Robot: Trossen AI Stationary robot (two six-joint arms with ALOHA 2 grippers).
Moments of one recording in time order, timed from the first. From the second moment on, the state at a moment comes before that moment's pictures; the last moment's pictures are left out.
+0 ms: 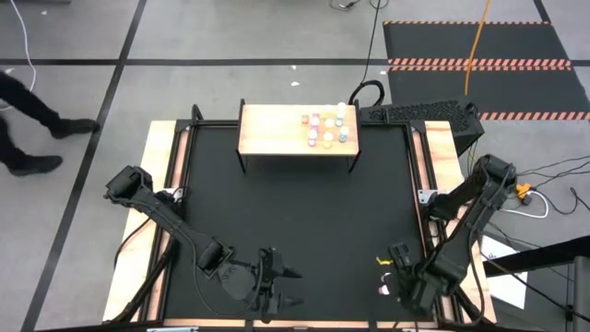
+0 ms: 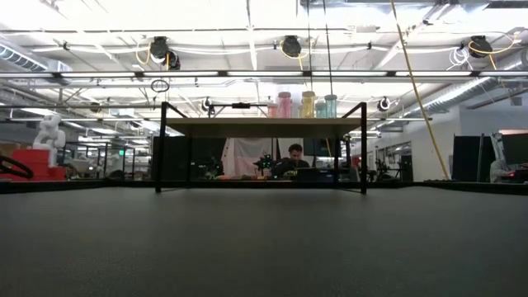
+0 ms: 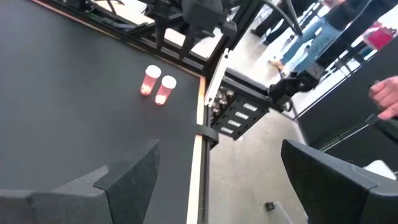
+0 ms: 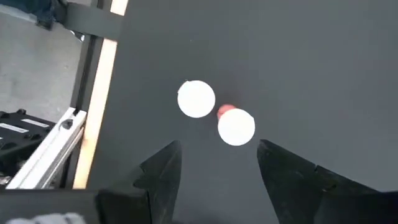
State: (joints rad) left arm -0.64 1.72 1.30 0.05 -0.39 -0.71; right arm 0.98 1.50 1.14 -1.04 0.08 0.69
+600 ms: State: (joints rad) left arm -0.60 1.72 1.30 -0.03 -0.39 -0.72; right arm 0.91 1.43 0.96 -0.87 0.07 0.40
